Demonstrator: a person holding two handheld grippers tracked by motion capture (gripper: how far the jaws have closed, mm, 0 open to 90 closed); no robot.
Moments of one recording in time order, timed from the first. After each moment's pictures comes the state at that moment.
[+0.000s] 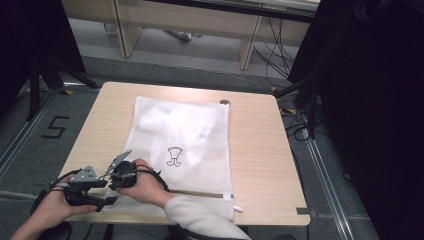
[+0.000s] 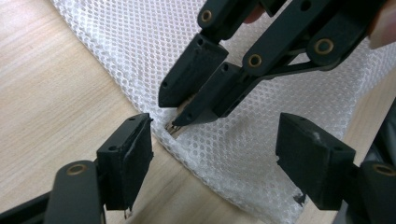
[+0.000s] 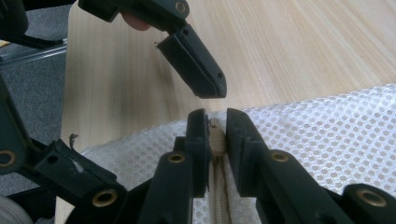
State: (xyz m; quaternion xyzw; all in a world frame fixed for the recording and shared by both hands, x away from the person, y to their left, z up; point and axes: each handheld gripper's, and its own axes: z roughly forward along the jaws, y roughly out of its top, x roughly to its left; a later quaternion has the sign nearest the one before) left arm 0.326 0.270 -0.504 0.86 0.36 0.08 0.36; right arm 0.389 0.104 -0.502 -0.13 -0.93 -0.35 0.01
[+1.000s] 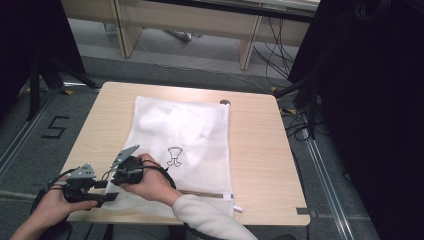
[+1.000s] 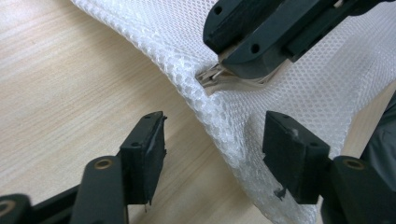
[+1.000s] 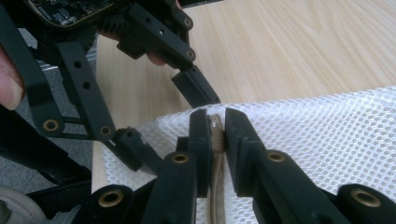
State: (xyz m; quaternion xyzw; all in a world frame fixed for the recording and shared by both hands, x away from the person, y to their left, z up) left arm 0.328 0.271 -0.503 0.83 0.39 0.06 0.39; right arm 0.383 0.082 -0.466 -0.13 -0.92 -0.38 0.00
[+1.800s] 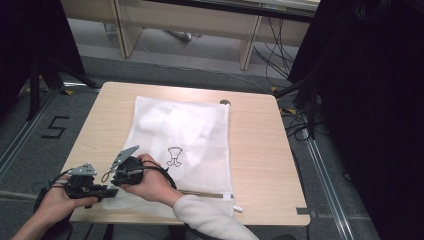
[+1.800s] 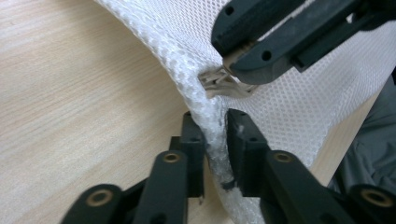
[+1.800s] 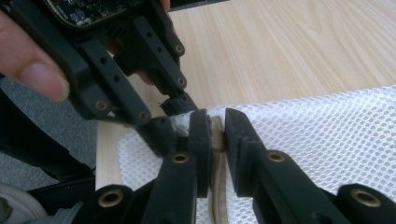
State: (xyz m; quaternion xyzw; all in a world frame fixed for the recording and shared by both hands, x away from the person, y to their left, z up) left arm 0.331 0.270 -0.503 0.81 0.43 0.02 0.40; right arm 0.382 0.082 -0.464 -0.12 -0.92 -0.38 0.00
